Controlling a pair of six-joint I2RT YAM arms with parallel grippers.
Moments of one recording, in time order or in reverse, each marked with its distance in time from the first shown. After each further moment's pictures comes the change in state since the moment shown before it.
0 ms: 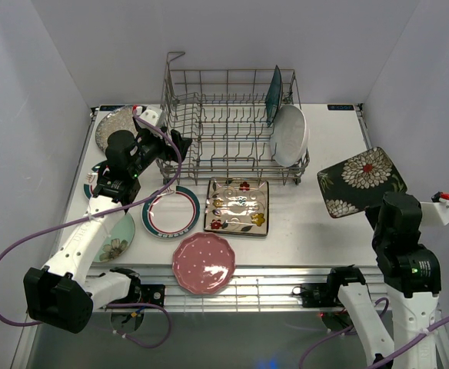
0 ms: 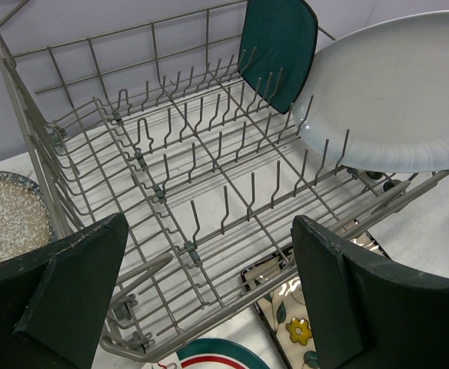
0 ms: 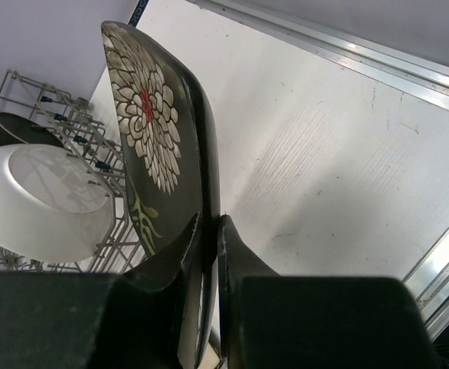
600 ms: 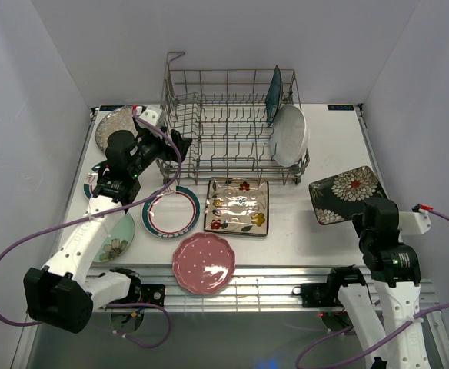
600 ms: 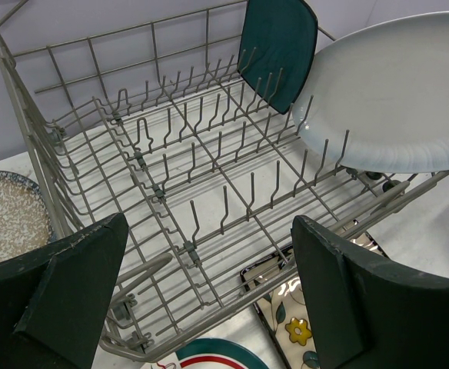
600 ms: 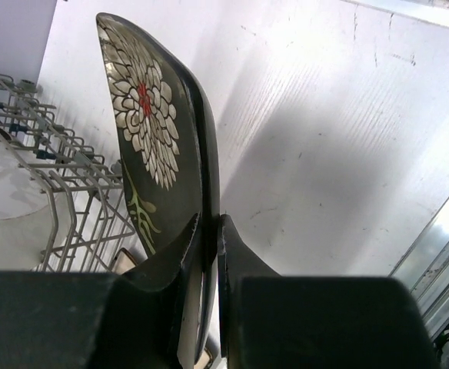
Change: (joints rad) left arm 0.000 0.000 0.000 0.000 -0.001 -0.003; right arm 0.000 -0.043 -0.230 0.025 -0.039 0.158
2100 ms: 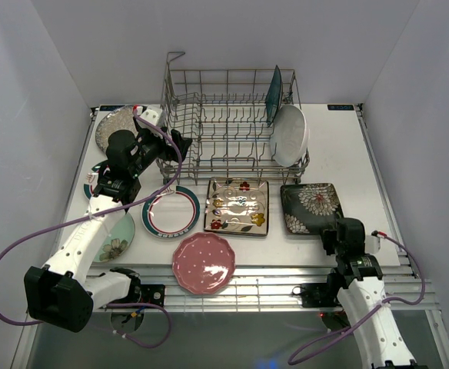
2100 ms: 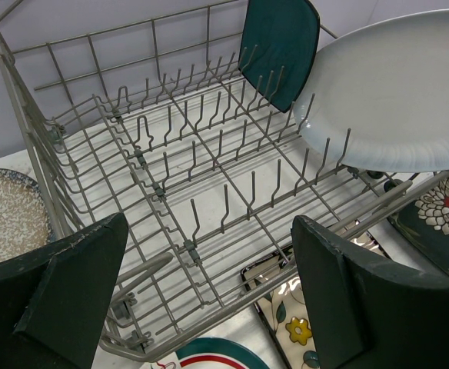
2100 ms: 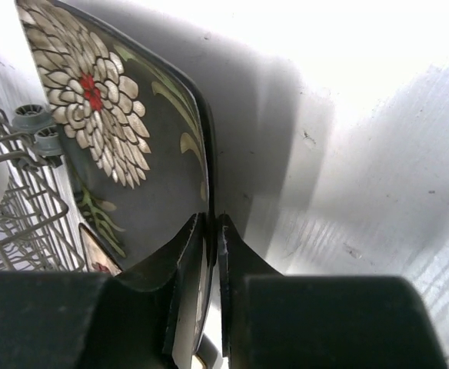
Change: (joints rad) left arm 0.000 0.006 0.000 0.000 -0.003 -0.001; right arm 0.000 -0.105 -0.626 0.399 -0.307 0.344
